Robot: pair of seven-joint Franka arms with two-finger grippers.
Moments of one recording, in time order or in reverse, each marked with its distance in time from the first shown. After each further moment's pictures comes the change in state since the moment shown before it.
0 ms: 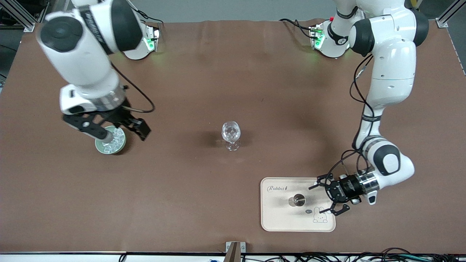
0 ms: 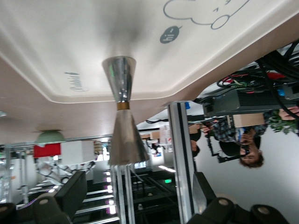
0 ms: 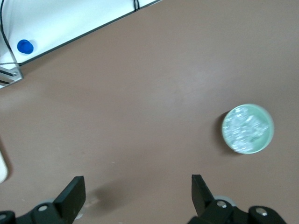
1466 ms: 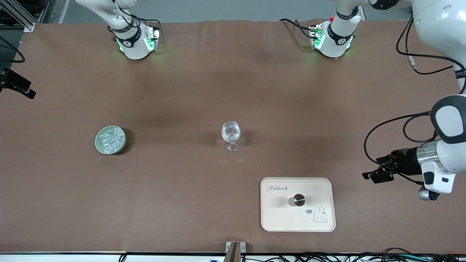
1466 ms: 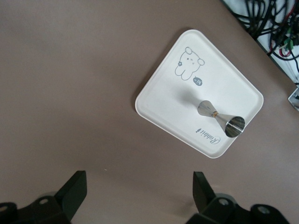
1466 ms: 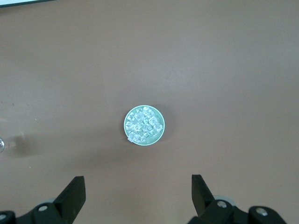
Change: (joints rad) left arm 0.018 -0.432 -0.046 0.043 1.275 -0.109 0.358; right arm -0.464 -0.202 0.044 0.000 0.103 -0.279 -0.722
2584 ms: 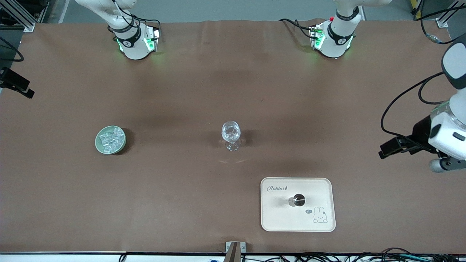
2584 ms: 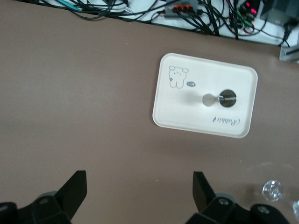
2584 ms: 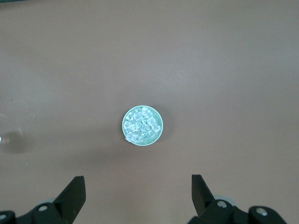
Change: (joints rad) left arm 0.044 -0.243 -0.199 -0.075 0.357 0.016 0.251; right arm 0.001 0.000 -0.007 0.000 -0.001 0.002 -0.043
